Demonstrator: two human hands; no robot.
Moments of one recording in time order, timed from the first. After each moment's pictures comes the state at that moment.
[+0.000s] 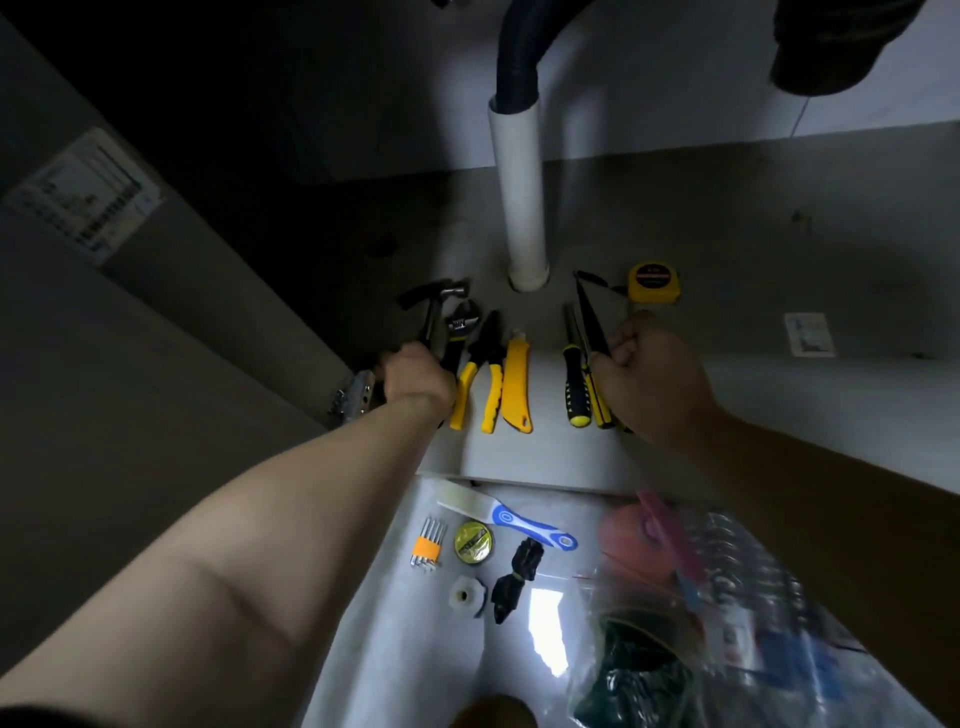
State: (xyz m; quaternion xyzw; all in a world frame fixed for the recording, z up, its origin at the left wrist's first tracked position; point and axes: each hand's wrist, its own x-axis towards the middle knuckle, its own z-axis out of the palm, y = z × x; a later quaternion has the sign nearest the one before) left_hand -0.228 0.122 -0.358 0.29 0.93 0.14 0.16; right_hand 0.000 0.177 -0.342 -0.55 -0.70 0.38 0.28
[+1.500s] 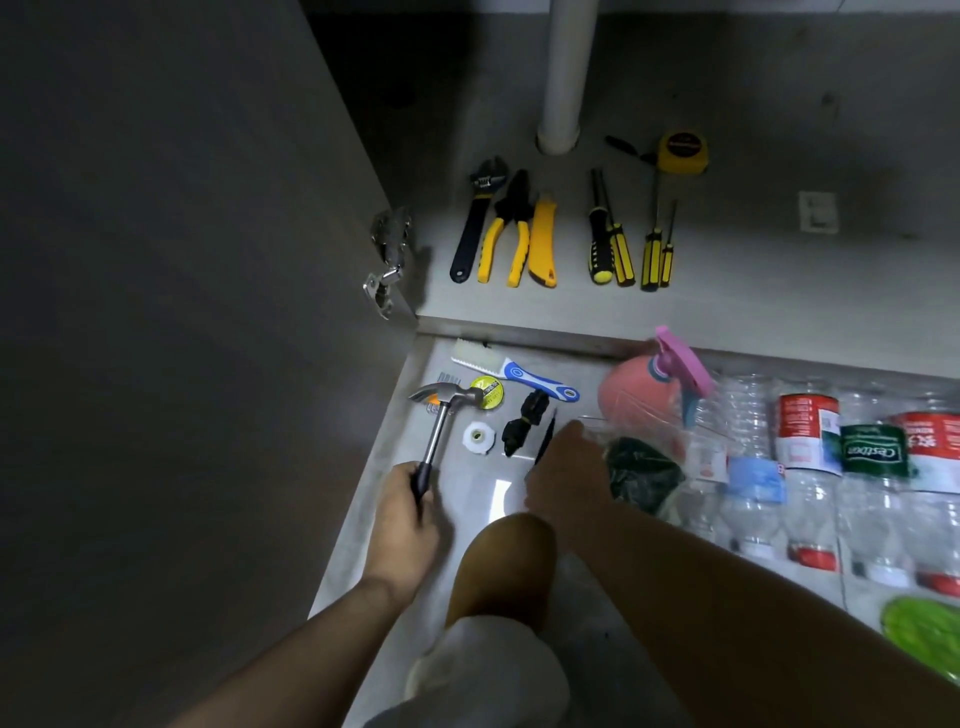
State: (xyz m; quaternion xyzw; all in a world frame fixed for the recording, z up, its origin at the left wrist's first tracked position) left_hand -0.154 -0.201 -0.450 0.33 0.83 0.32 0.30; right_hand -0.020 -0.054 -0.403 -0.64 -0.66 0.37 -0.14
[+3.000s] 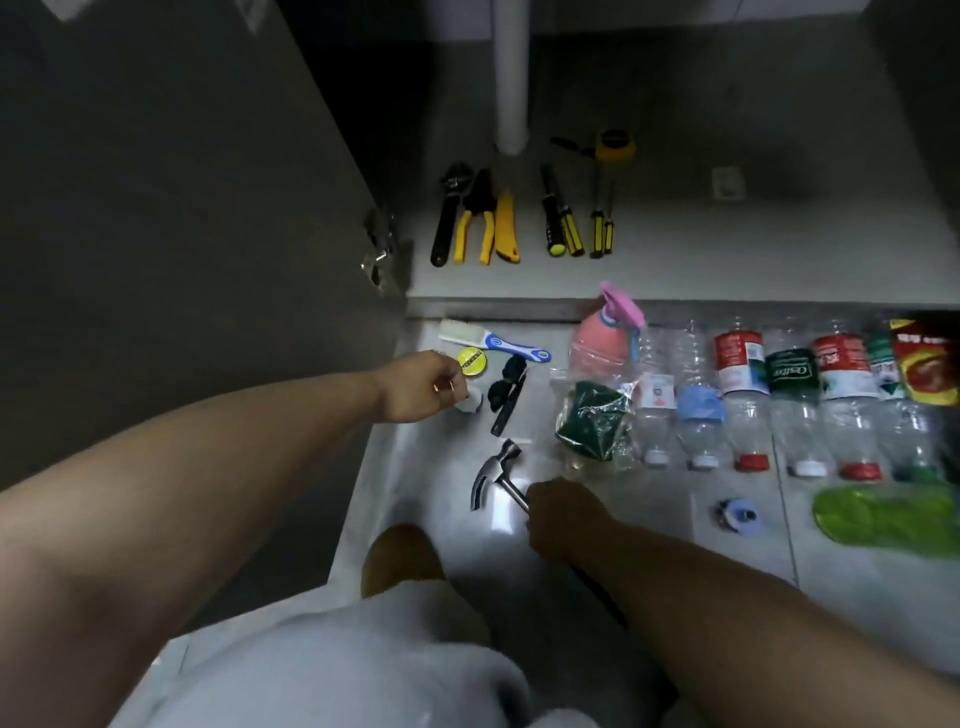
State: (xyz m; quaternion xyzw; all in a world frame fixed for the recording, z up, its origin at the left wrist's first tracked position) left_hand -0.184 -0.103 -0.305 0.63 0.67 -0.06 0.38; right_hand 0.047 -0.150 -0.389 -0.43 -0.80 0.33 -0.27
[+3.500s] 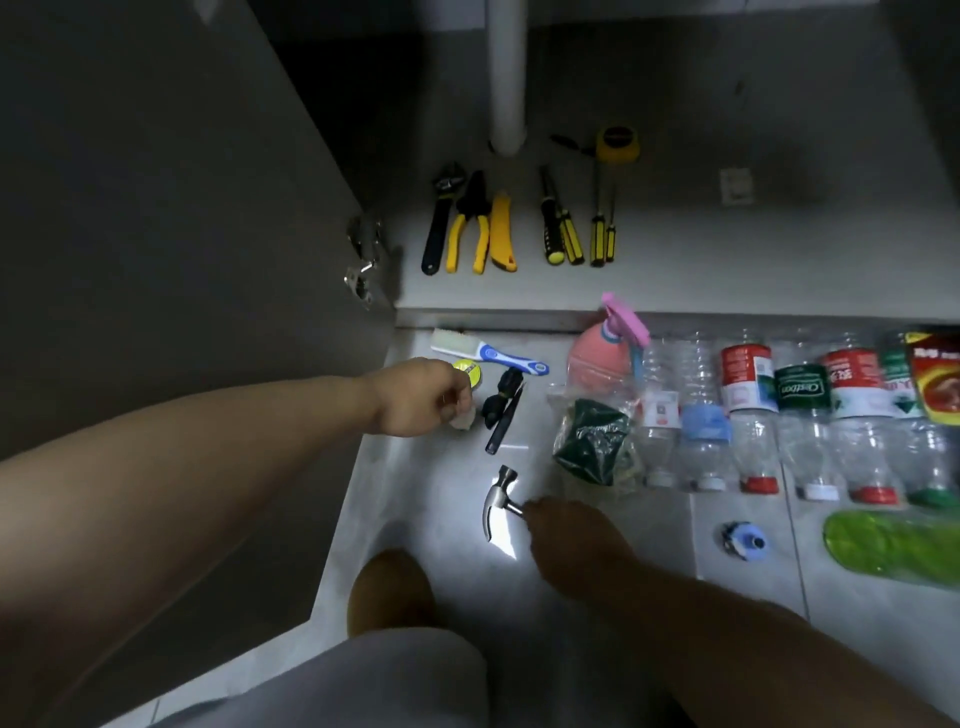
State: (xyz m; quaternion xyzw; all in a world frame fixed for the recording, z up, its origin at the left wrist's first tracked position) left_hand -0.185 -0.077 -0.312 0.68 0.62 -0.10 0.37; right_hand 0.062 -0.142 -0.405 -0.36 -0.88 0.25 -0.20
